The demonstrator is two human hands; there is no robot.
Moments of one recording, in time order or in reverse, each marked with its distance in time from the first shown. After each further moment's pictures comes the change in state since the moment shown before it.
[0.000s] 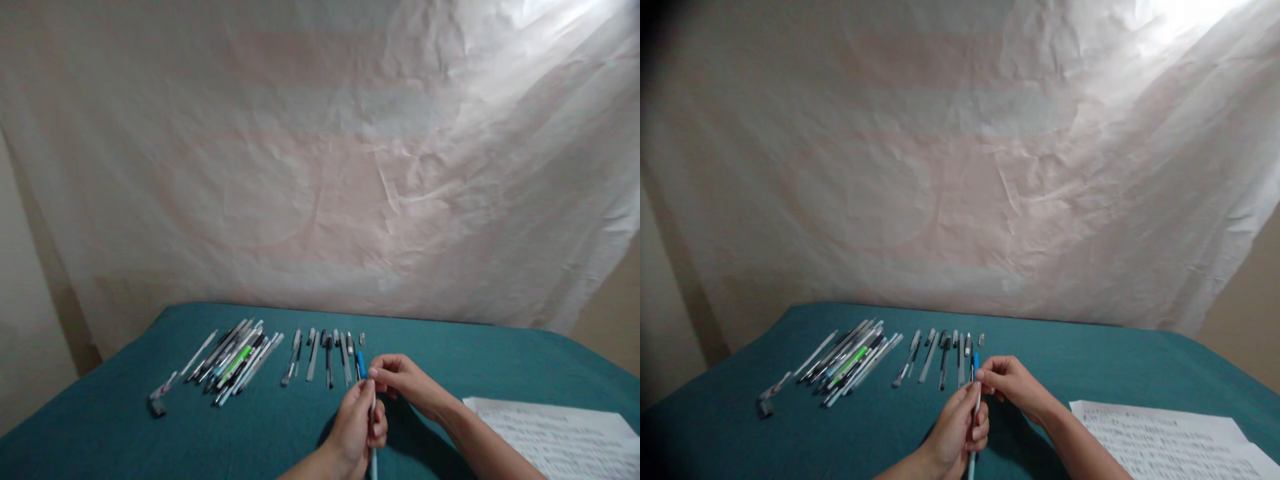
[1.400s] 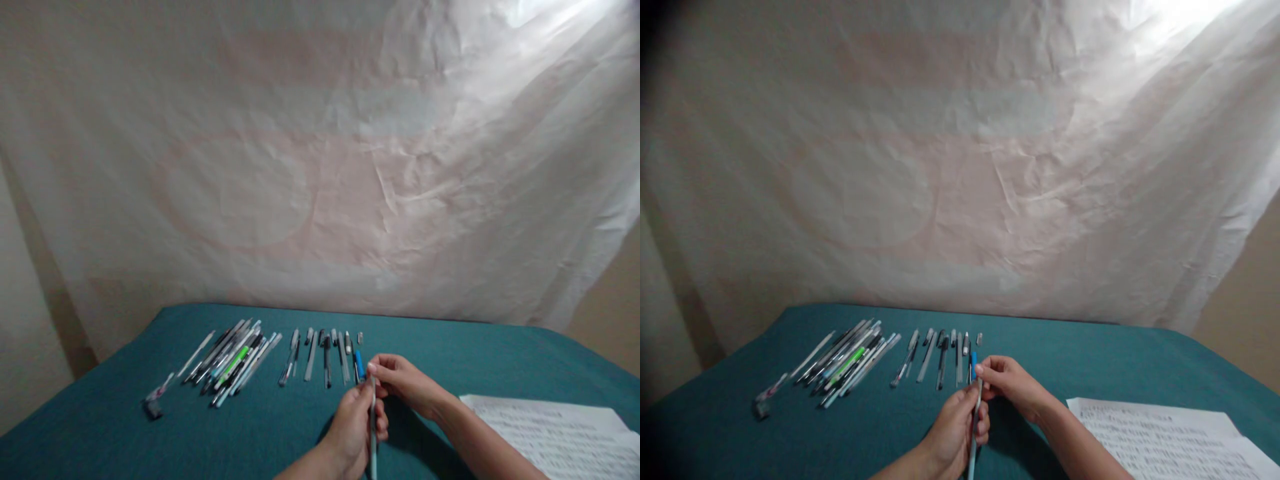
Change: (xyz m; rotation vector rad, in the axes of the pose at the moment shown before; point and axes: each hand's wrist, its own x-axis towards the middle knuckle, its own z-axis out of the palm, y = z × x) left_hand 0.001 -0.003 0.000 -0.027 0.028 -0.038; right_hand 0.000 0.003 0.001 0.292 -0.004 0.120
